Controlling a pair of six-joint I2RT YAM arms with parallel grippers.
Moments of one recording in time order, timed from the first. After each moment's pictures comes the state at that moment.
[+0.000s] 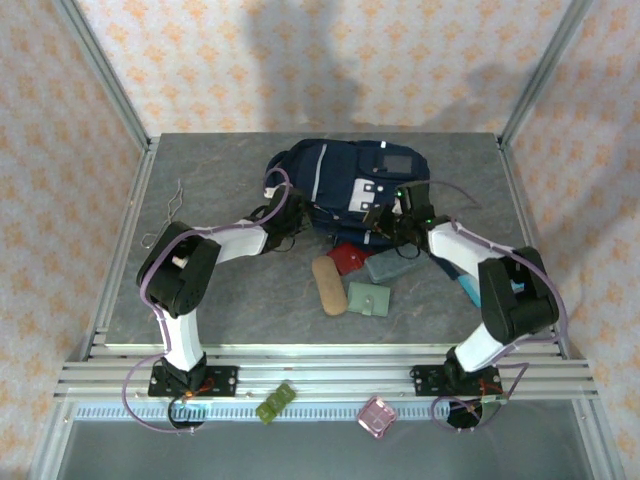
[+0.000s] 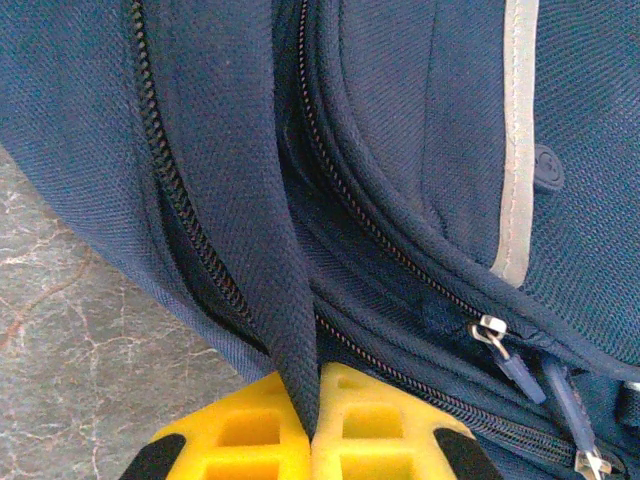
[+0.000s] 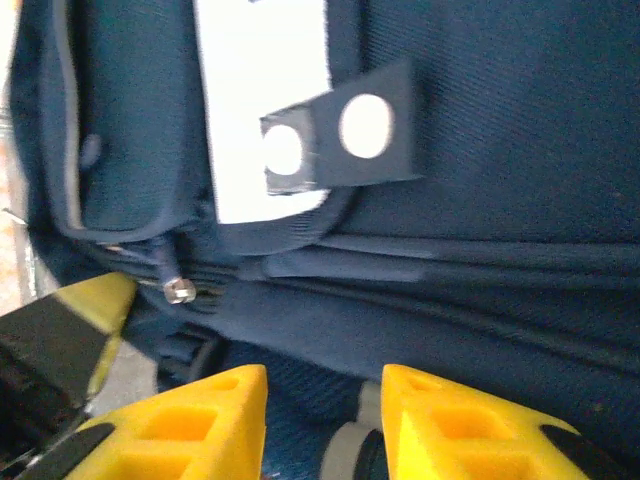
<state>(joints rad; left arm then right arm) -0.47 1.87 1.06 0.07 -0.08 -0.83 0.32 1.61 0.92 -0.14 -0.32 0.84</state>
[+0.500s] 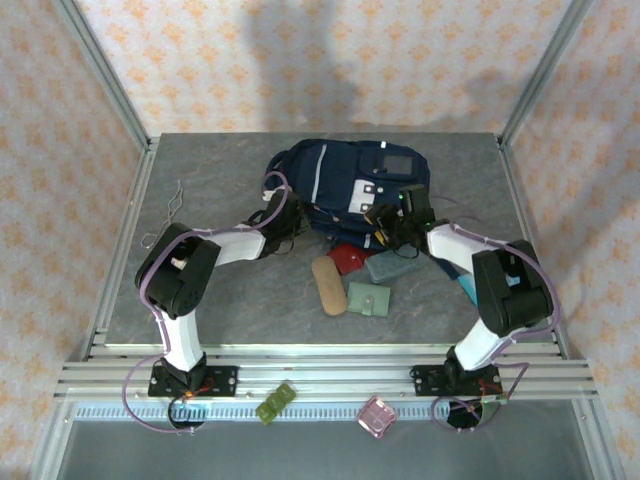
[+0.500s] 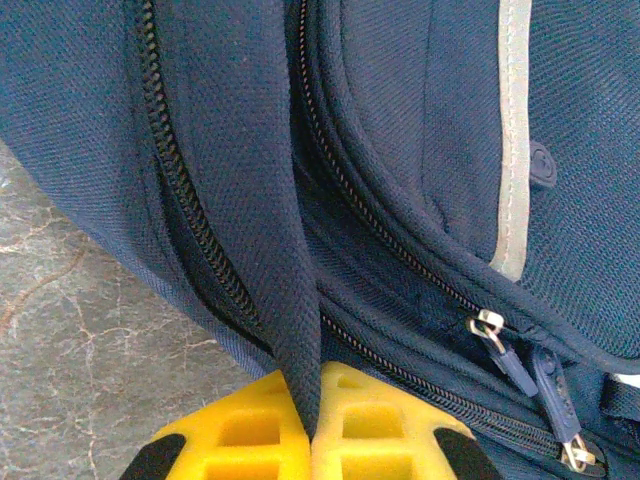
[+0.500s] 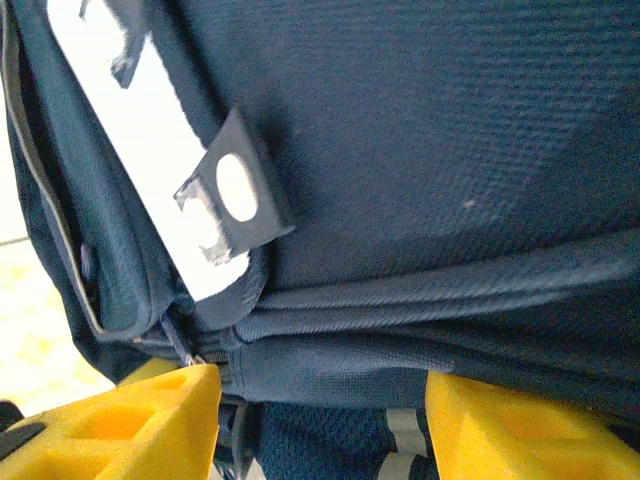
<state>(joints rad) -0.47 1.86 1.01 0.15 -0.06 -0.83 0.29 1.65 0.88 -0.04 -0.33 1.21</state>
